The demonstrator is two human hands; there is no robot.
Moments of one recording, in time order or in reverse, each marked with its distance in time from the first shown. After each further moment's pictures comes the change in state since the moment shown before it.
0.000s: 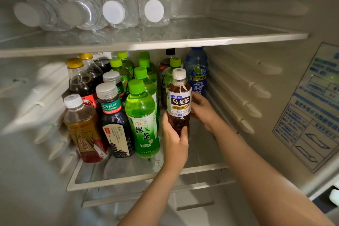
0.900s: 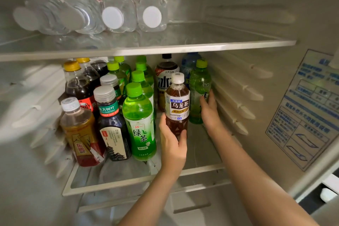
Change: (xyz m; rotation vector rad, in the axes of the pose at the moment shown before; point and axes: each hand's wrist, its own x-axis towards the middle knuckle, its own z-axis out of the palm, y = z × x) left_hand -0.003 0.004 0.000 -0.002 -0.014 0.151; right_hand -0.015 -0.007 -0.010 0.000 0.349 -0.156
